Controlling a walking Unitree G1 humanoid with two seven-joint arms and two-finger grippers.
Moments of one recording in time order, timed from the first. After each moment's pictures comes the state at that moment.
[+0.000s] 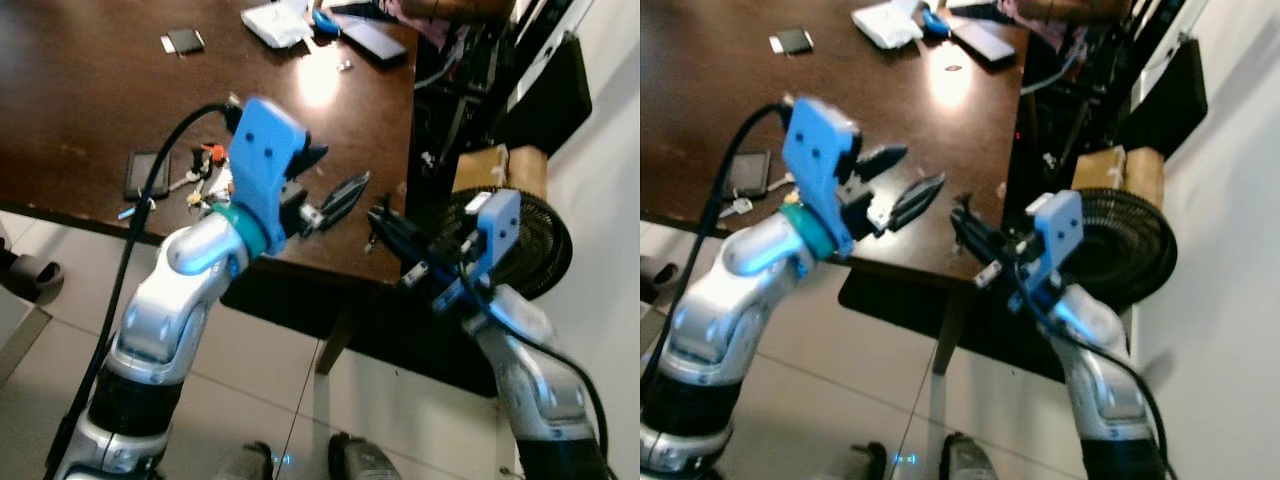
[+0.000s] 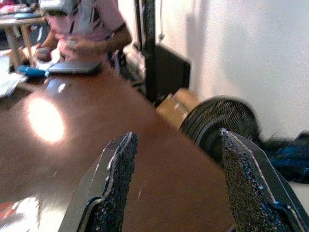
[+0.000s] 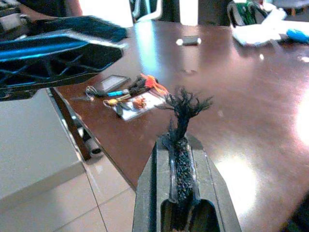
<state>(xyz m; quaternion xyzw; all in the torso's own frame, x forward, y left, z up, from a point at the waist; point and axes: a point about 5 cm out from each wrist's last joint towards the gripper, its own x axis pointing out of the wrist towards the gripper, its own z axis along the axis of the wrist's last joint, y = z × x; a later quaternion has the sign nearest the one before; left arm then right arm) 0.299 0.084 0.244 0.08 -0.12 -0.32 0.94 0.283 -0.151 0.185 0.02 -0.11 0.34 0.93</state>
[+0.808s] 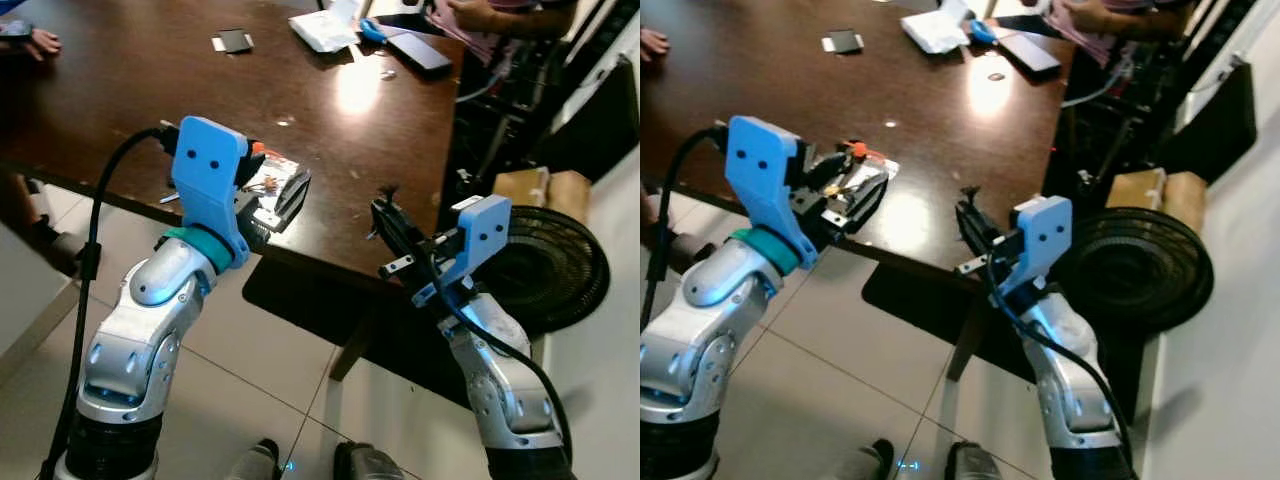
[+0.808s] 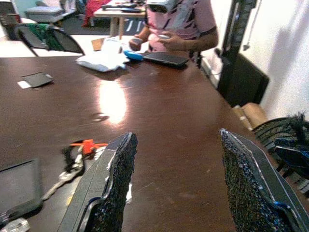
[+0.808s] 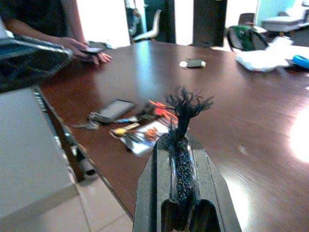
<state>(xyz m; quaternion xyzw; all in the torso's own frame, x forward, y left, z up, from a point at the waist) 0.289 0.112 0.248 0.02 -0.12 -0.22 0.97 0.291 -0.122 0.196 0.03 -0.16 0.27 0.95</state>
